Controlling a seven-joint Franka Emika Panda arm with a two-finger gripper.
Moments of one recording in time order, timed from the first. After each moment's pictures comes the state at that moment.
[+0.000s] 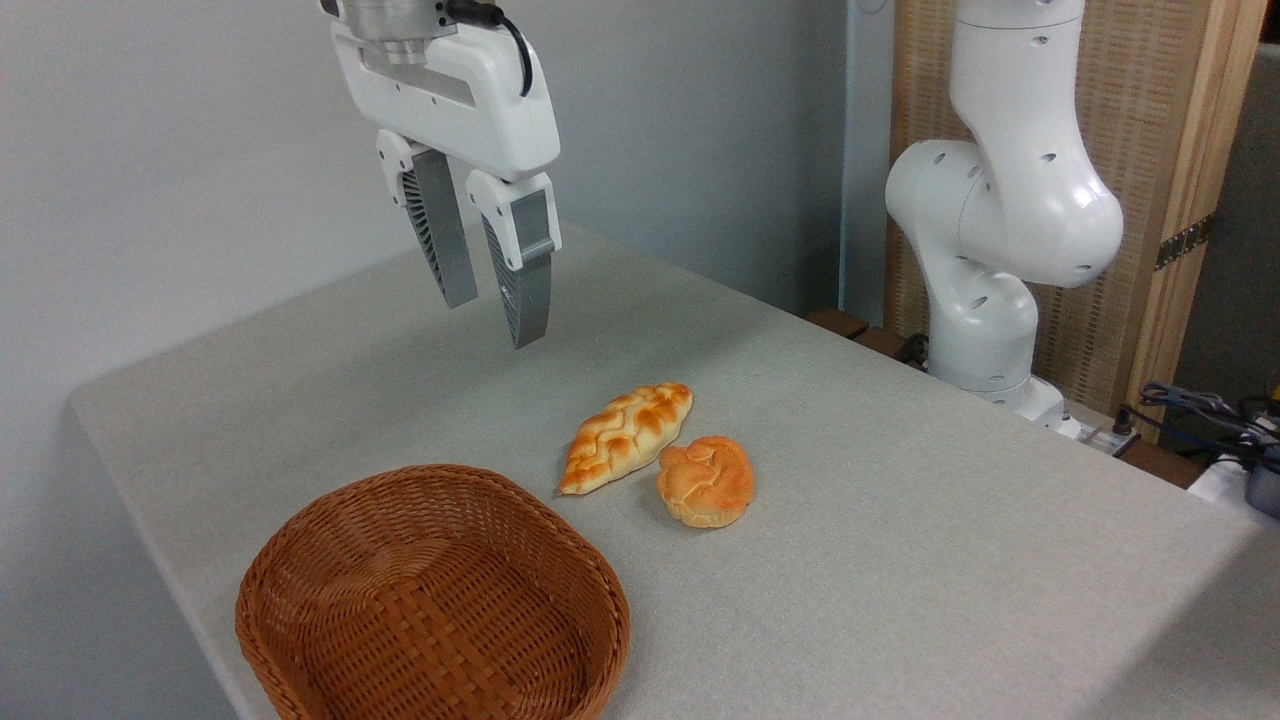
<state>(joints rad) -0.09 0.00 0.00 -1.54 -0.03 1.55 0.66</state>
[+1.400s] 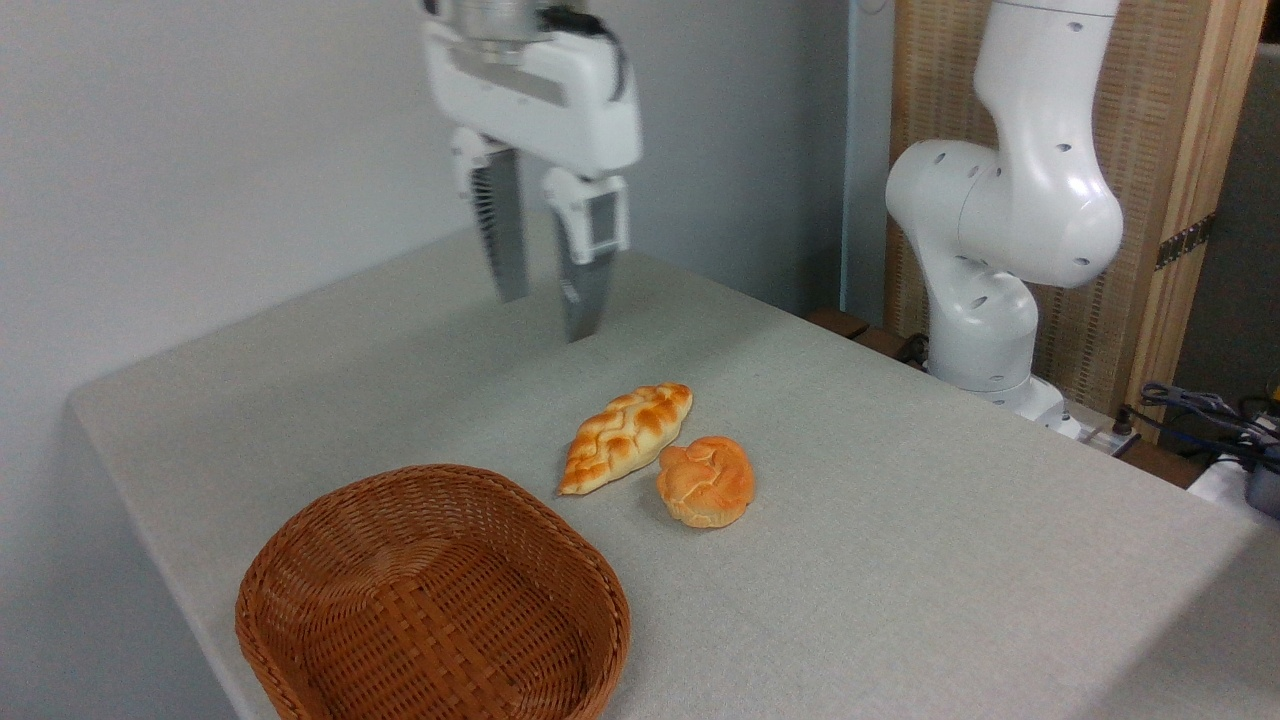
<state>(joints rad) -0.10 -0.33 -0.02 -1.99 -0.03 1.80 0.66</state>
